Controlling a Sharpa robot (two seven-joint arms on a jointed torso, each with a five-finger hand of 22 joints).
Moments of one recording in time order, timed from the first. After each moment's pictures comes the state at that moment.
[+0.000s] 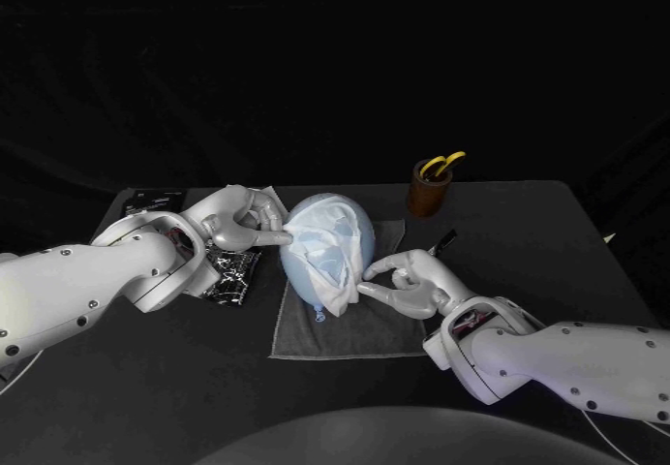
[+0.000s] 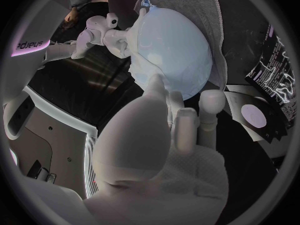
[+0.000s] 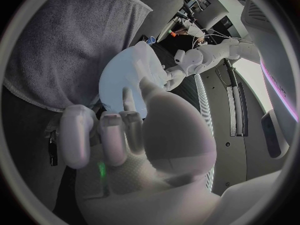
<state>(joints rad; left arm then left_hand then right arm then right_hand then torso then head) 1.22 -0.90 -0.11 1.59 -0.94 -0.27 0.05 1.60 -0.08 -0.08 0.29 0.05 0.76 0.08 1.04 0.58 0.82 0.02 1.24 0.49 1.44 -0.04 1.55 1.25 0.15 1.17 0.06 1.23 0.89 0.97 -0.96 -0.22 1.88 -0.98 -0.90 -0.02 1.32 -0.11 0.21 0.18 0.05 0.98 0.13 0.20 0.44 1.46 0.05 1.56 1.31 1.46 -0.02 1.57 1.31 0.03 1.46 0.08 1.40 1.31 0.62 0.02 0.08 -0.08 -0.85</state>
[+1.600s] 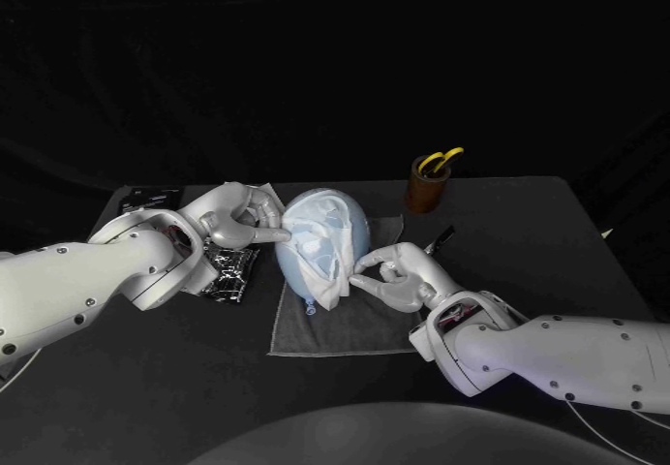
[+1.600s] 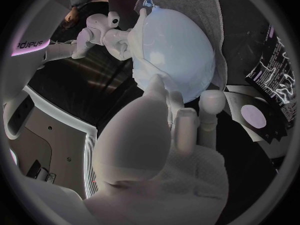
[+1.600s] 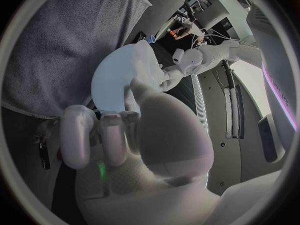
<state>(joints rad) 1.22 -0.89 -0.11 1.59 -0.94 -0.27 0.05 1.60 -0.08 -0.08 0.29 0.05 0.76 0.08 1.04 0.58 0.82 0.02 1.24 0.49 1.44 -0.04 1.55 1.26 0.15 1.17 0.06 1.23 0.89 0.97 -0.90 -0.21 1.85 -1.01 -0.95 -0.02 1.45 -0.04 0.28 0.10 0.05 1.04 0.11 0.20 0.44 1.46 0.04 1.57 1.31 1.46 -0.03 1.57 1.31 0.03 1.47 0.08 1.41 1.31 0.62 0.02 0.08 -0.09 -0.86</state>
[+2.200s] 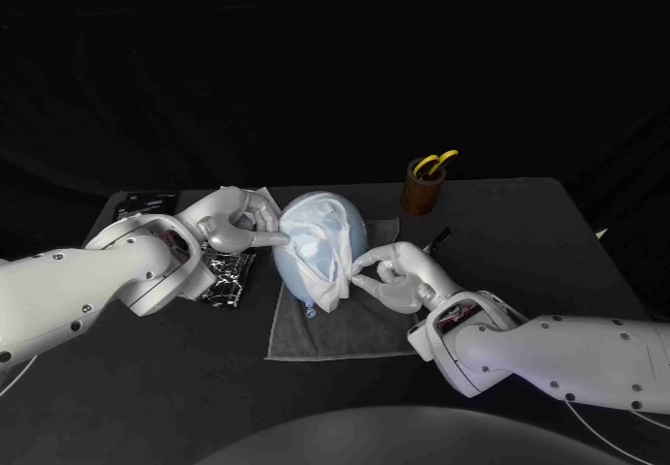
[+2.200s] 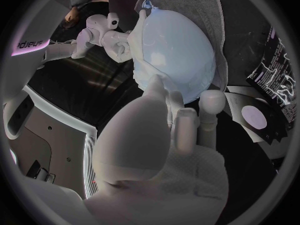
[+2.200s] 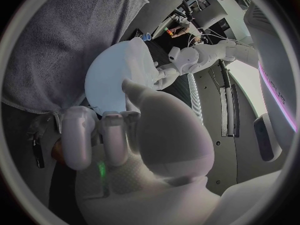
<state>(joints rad) 1.22 -0.89 -0.11 1.59 -0.94 -0.27 0.04 1.60 -0.07 -0.08 0.30 0.05 0.76 0.08 1.04 0.58 0.82 0.02 1.24 0.49 1.44 -0.04 1.55 1.26 0.15 1.17 0.06 1.23 0.90 0.97 -0.92 -0.21 1.86 -1.01 -0.95 0.03 1.40 -0.01 0.48 0.00 0.04 1.07 0.09 0.30 0.49 1.47 0.01 1.56 1.30 1.47 -0.05 1.57 1.31 0.03 1.47 0.06 1.43 1.31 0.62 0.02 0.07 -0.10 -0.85</state>
